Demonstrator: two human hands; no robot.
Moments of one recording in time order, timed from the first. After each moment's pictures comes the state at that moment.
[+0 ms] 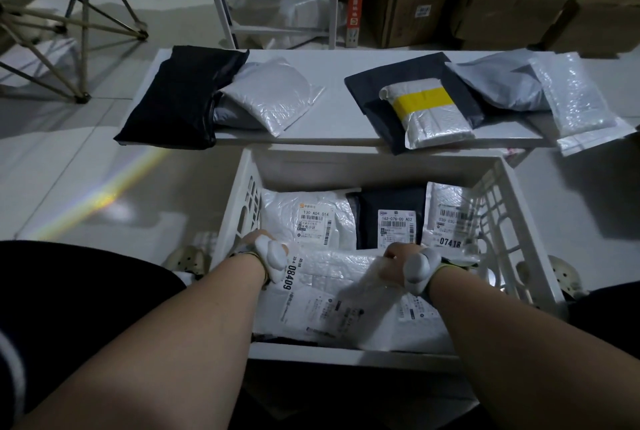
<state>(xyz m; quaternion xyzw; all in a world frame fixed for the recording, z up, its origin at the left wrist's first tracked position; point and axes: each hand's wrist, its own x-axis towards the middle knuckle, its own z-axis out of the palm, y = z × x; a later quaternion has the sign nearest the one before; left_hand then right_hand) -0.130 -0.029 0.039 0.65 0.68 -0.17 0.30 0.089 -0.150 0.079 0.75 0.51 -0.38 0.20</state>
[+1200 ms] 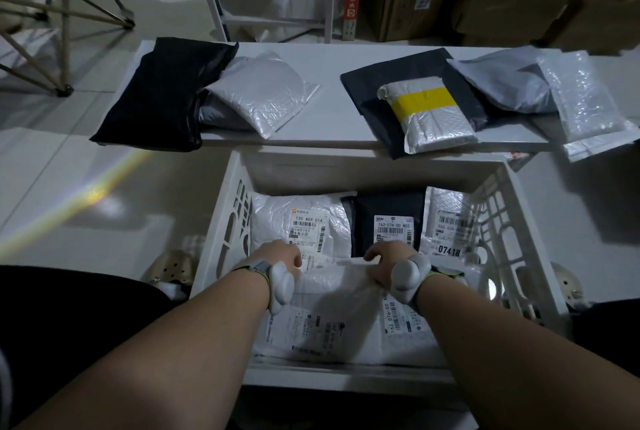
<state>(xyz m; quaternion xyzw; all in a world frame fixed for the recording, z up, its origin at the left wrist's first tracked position) -0.096 -0.040 0.053 0.81 0.43 -0.32 0.24 0.087 -0.130 0.066 0.77 0.49 -0.41 0.10</state>
